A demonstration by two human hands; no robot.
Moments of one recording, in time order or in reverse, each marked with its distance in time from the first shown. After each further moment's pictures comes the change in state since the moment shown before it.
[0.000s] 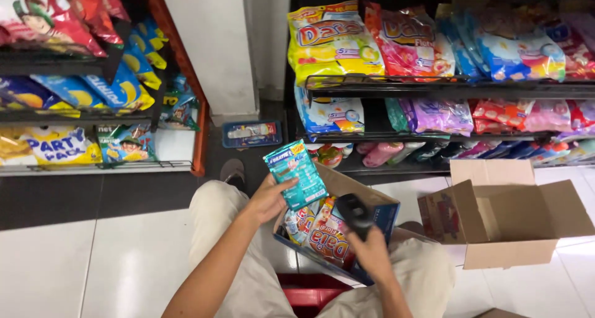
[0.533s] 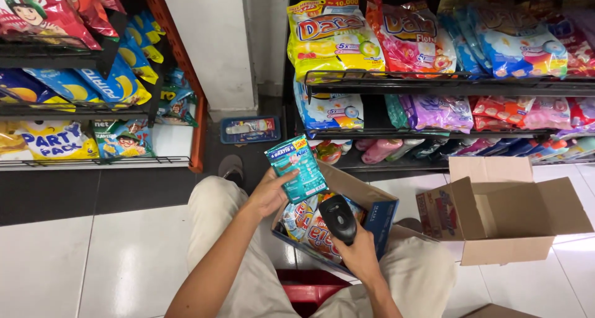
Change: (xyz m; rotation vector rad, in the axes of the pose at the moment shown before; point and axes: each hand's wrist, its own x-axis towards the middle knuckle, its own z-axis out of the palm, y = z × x) left_hand 0.013 -0.005 -0.006 -0.037 0.008 0.003; right_hand -0.030 -0.053 0.019 -0.252 -0.085 -0.288
